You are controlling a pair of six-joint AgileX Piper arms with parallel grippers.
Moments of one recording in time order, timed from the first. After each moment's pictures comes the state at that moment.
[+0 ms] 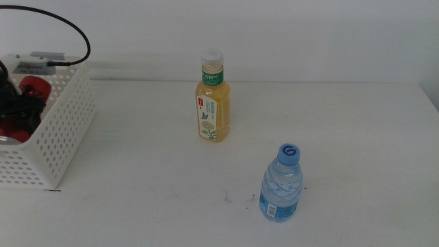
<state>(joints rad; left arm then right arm) 0.29 2.18 -1.83 -0.08 1.23 0.42 0.00 0.00 -0.01 0.01 0.14 -0.01</state>
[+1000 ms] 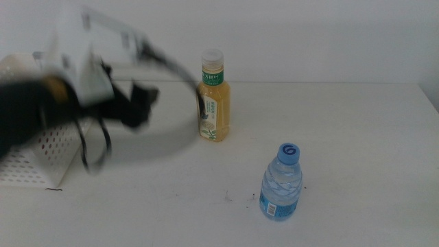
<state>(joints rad) -0.36 1.21 -0.83 -0.15 0.20 0.32 0.00 0.00 -0.01 0.01 0.14 -0.01</state>
